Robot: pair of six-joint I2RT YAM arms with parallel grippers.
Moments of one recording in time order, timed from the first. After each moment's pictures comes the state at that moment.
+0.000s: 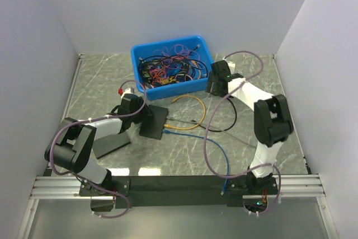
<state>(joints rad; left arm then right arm) -0.38 1.52 0.61 0.18 -0.03 -0.81 0.33 1.80 1.30 -0.45 0.34 0.51</state>
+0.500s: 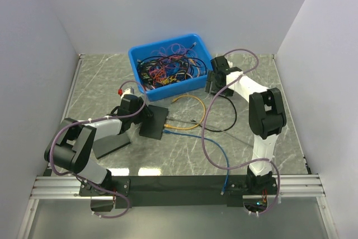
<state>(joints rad) -0.38 1.52 0.59 0.21 -0.03 -0.80 0.30 1.97 1.47 -0.58 0.25 0.48</state>
